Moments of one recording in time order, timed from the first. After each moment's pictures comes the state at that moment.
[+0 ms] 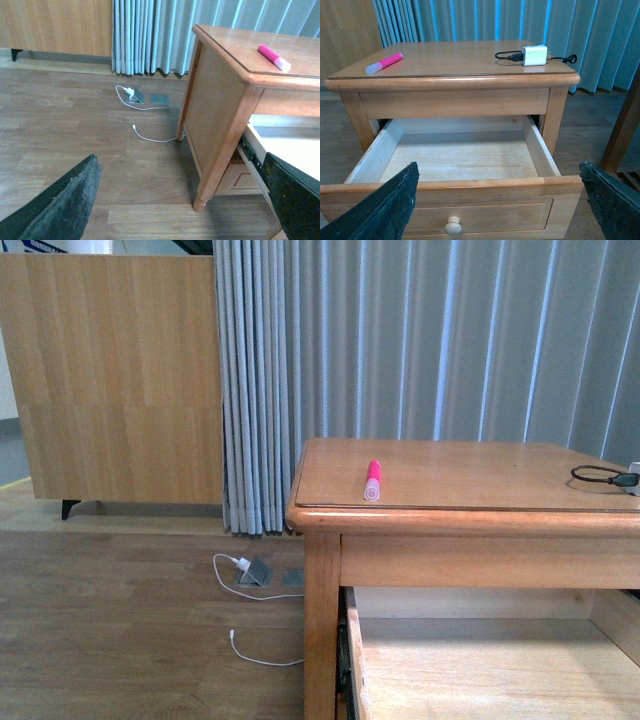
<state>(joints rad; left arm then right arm) -0.17 0.50 0.16 0.32 -0.09 -0.08 0.00 0.07 0.08 -0.01 0.00 0.00</state>
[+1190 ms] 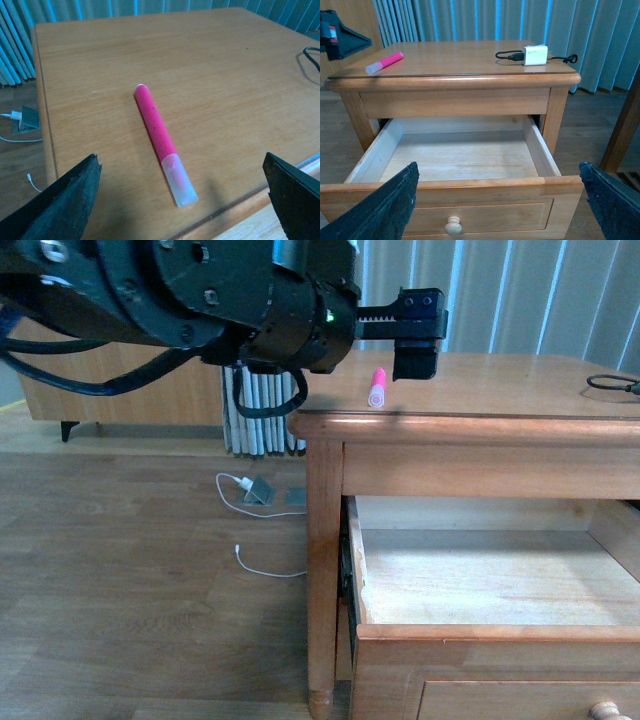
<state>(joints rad) -0.47 1.99 1.46 0.38 -0.02 -0.04 0.00 0.07 0.08 -0.01 0.00 0.00</state>
